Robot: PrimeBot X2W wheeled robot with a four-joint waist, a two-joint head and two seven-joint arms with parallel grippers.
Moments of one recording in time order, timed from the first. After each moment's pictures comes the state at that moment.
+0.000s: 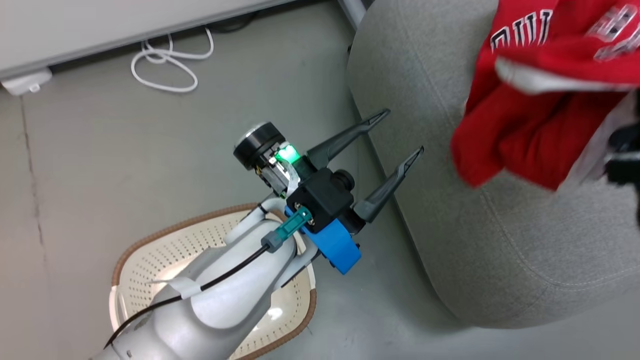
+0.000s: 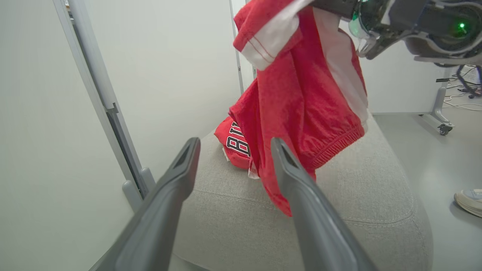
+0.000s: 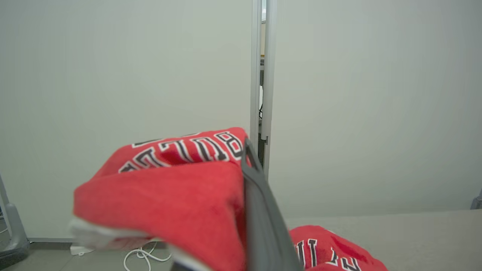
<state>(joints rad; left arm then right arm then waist) -0.75 0.16 -0.87 0.35 -0.28 -0.13 -0.26 -0.53 -0.46 0.08 0.08 0.57 0.13 -0.26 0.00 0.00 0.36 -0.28</state>
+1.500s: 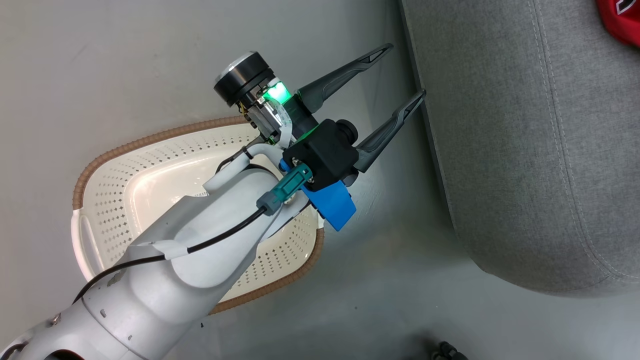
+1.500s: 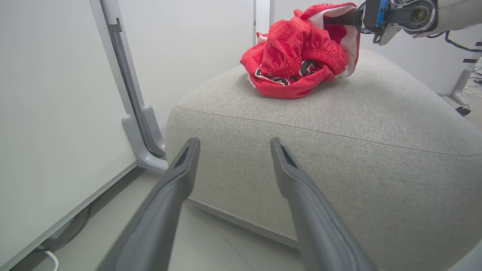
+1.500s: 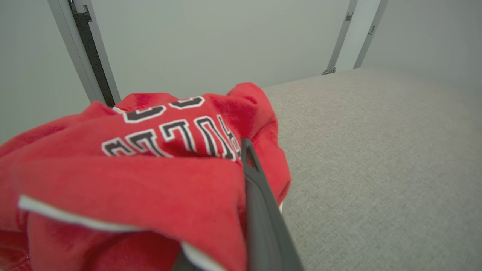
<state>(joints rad) -0.93 0.22 -0.90 0.34 -0.24 -0.12 -0.24 -0.91 -0.56 -0.22 0.83 0.53 0.13 -0.26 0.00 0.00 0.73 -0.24</state>
